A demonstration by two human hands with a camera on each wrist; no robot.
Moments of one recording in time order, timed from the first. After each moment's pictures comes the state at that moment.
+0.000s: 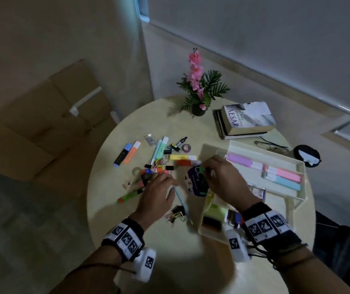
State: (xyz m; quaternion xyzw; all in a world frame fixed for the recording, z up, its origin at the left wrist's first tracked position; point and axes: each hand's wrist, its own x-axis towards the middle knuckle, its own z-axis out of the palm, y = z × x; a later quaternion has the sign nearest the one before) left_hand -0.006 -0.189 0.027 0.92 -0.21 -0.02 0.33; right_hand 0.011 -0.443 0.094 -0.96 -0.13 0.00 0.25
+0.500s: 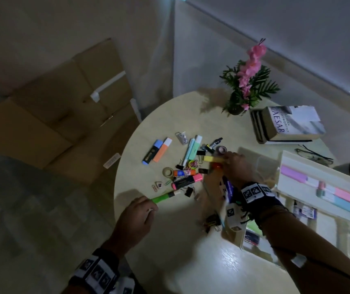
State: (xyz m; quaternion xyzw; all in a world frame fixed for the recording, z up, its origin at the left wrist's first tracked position) left_hand -0.033 -0.012 -0.024 0.94 -0.12 -0.10 0.32; right_hand 0.113 -0.366 0.008 -0.98 0.04 0.12 0.15
